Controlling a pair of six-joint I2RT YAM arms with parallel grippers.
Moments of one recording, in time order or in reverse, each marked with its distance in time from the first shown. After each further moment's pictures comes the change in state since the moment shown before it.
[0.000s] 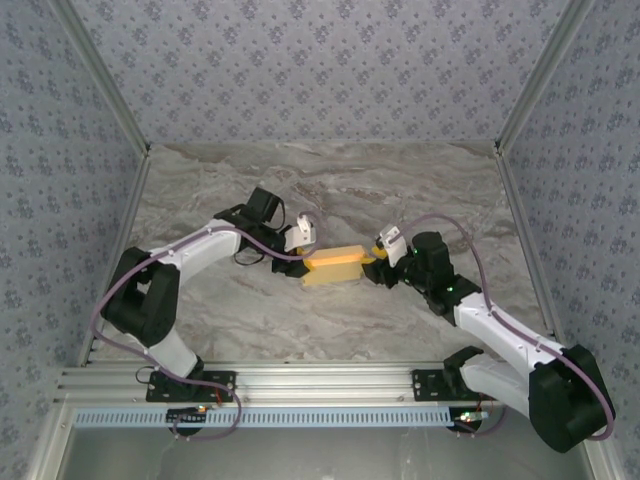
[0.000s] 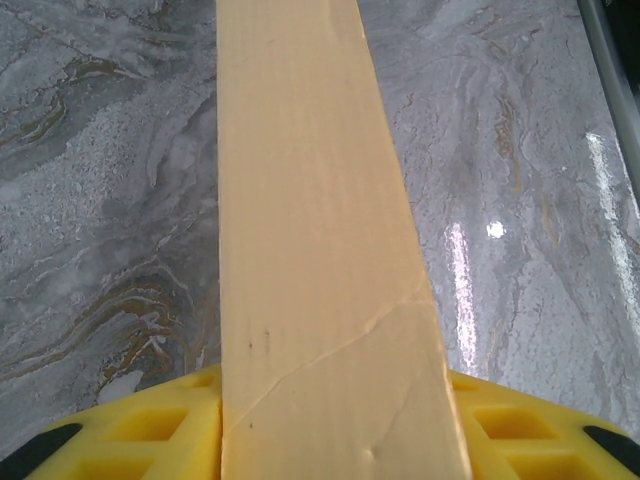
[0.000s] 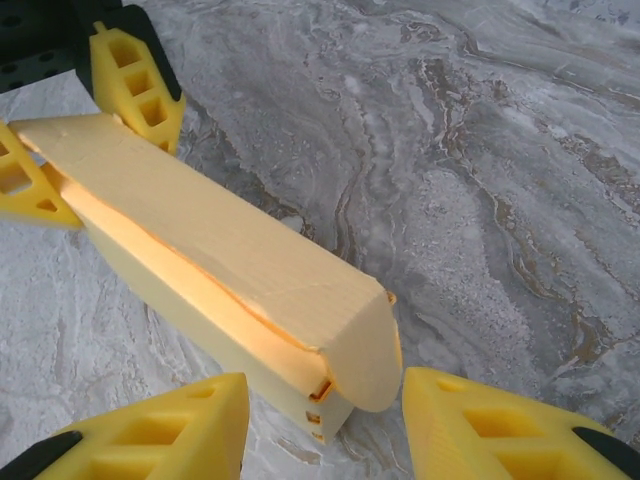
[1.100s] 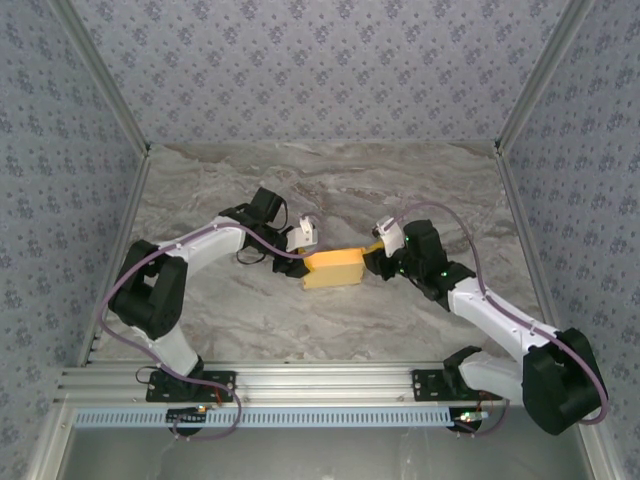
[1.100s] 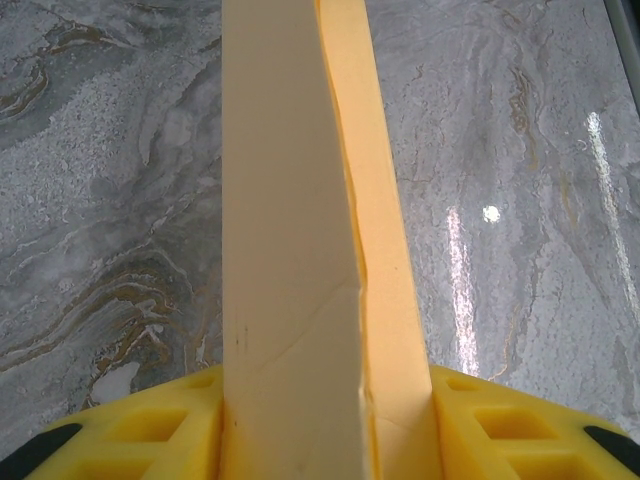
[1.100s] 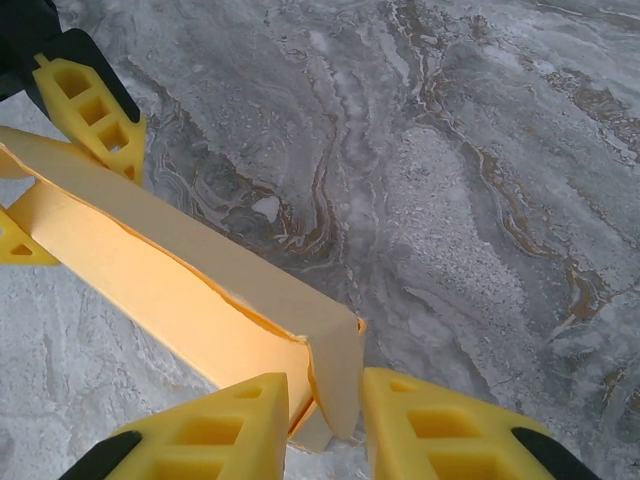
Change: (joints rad) left arm 0.000 0.050 0.024 -0.021 -0.017 0.034; right arm 0.005 0.106 0.139 -0.152 0.057 0.085
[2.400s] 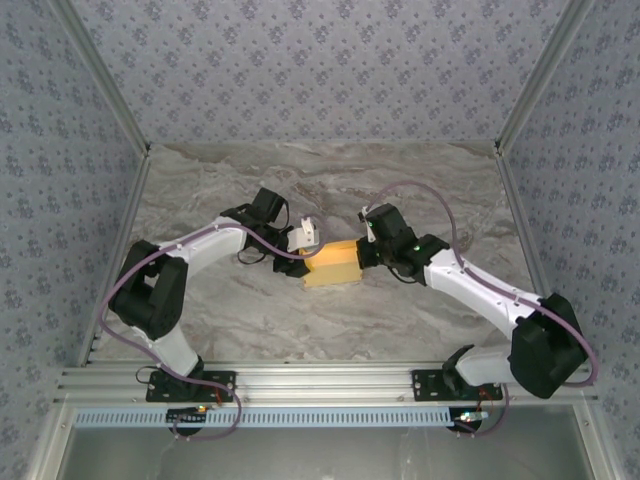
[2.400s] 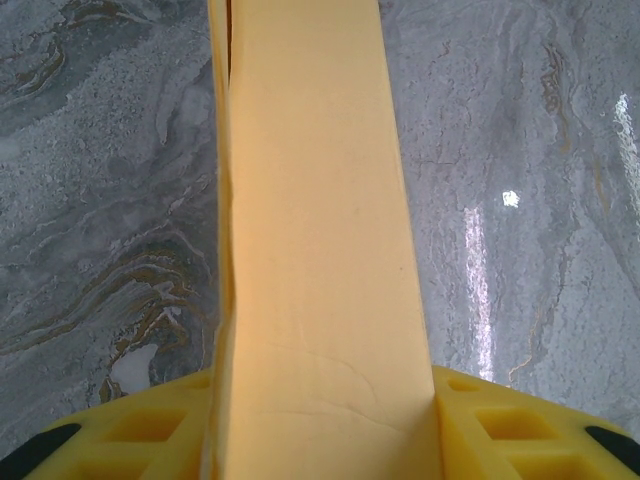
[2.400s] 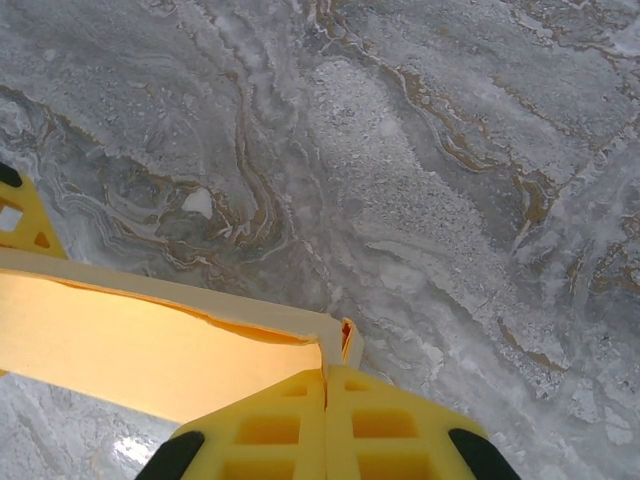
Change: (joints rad) left arm -0.008 0.000 0.002 0.007 -0.065 -0.012; right arm 0.177 0.195 0.319 -0.361 0.355 0.344
